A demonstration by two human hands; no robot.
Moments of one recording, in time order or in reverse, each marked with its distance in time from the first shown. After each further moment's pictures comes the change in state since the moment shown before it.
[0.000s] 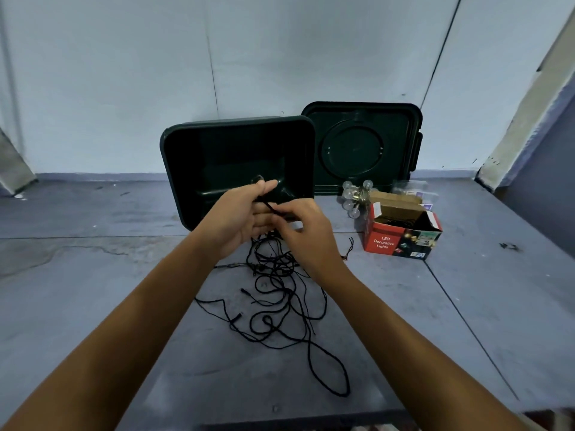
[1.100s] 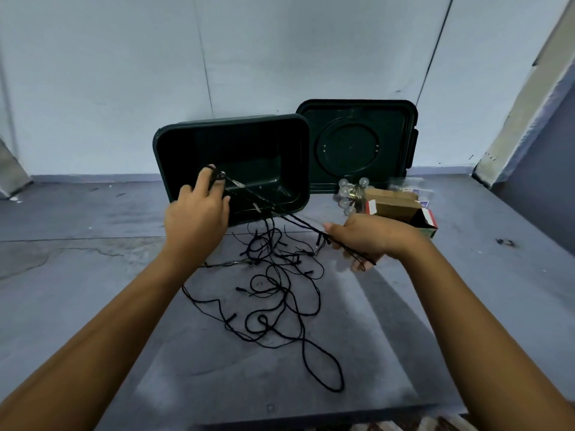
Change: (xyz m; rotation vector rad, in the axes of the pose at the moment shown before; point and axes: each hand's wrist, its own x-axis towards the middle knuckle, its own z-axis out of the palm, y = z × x) left_hand 0.023 -0.038 -0.058 1.571 0.595 0.579; right_hand 0.019 -0.008 -0.098 -0.510 -0.703 0.620
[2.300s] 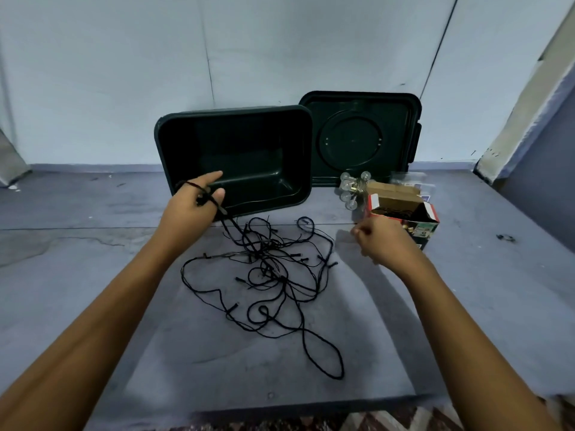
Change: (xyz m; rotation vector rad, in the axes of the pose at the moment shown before) left_hand -0.008 -0.005 -0.020 -0.710 -0.127 -0.334; right_hand 0.010 0.038 0.029 -0.064 0.445 -0.004
